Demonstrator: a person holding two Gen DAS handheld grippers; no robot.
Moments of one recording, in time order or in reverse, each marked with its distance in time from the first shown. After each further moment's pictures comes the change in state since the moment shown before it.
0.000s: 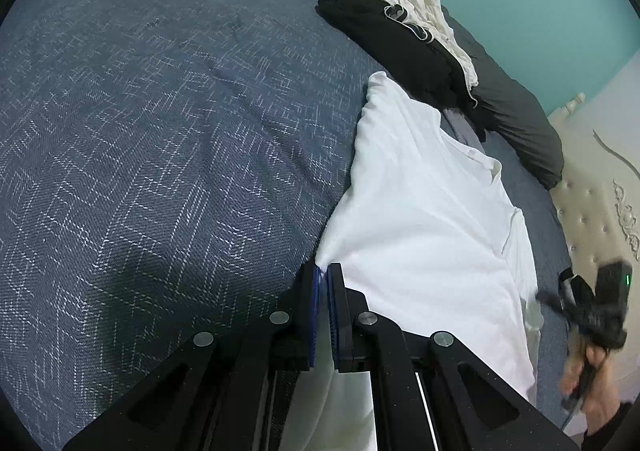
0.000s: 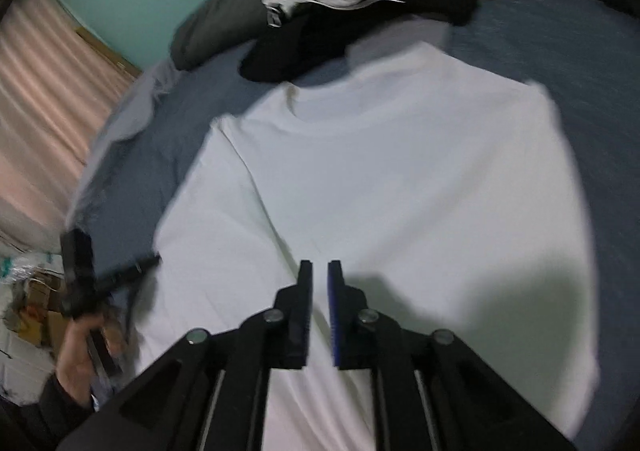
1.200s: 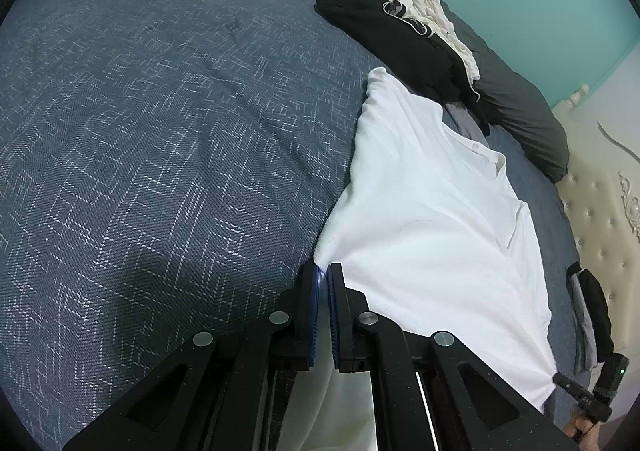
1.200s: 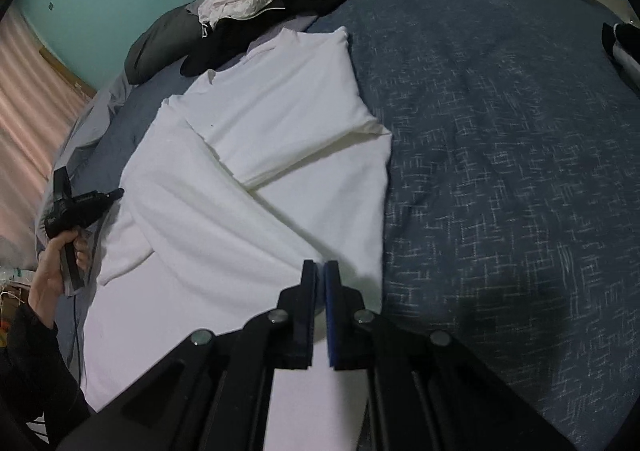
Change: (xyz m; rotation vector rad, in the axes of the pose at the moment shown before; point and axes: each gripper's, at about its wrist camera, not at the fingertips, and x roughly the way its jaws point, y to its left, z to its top) left arm -0.001 -0.006 -0.005 0.025 0.002 0.032; right arm -0.115 -0.071 -0.153 0.115 -0.071 -0.175
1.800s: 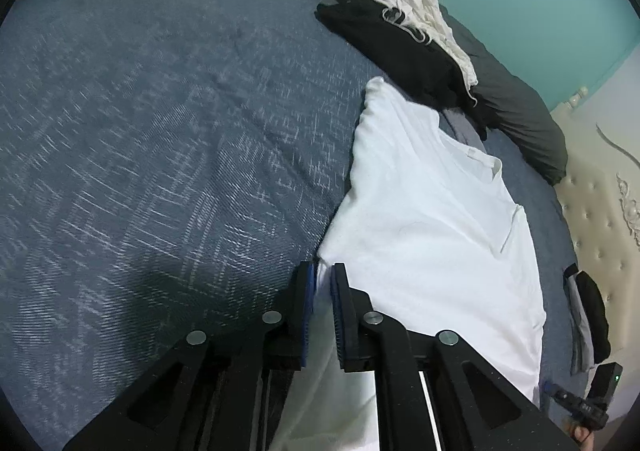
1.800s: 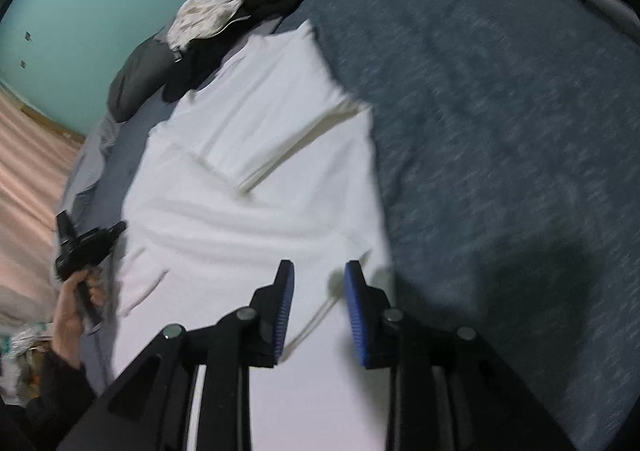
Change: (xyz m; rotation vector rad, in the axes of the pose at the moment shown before) left arm -0.018 -0.007 0.001 0.002 -0.015 0.011; right arm -0.003 -0.002 -0.017 0.199 0.009 0.071
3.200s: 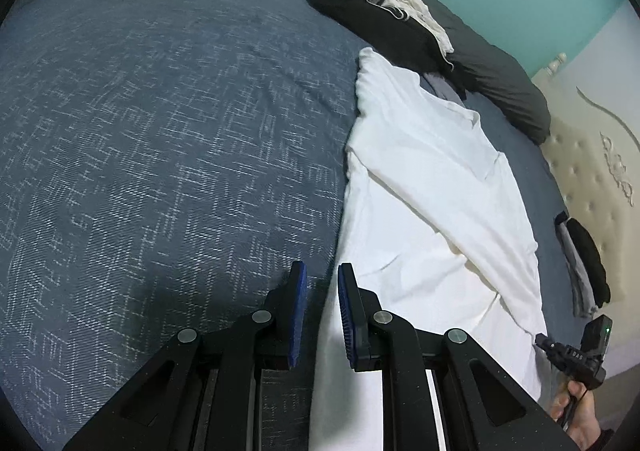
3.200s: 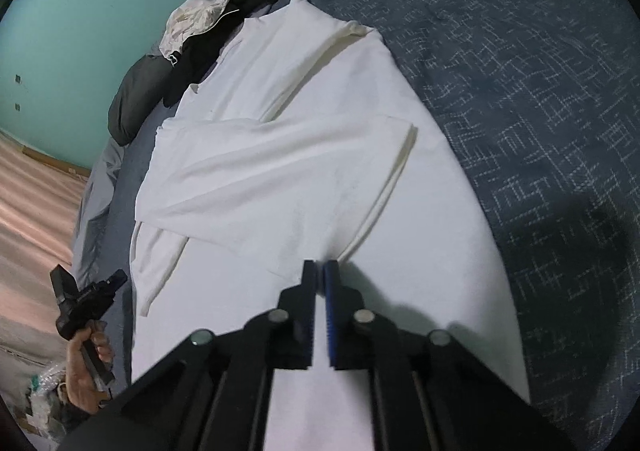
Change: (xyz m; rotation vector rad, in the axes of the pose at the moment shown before) left arm -0.059 0.031 -0.053 0.083 0.072 -0.030; right arm 0.019 0.023 -0.058 0.142 -0.041 0.028
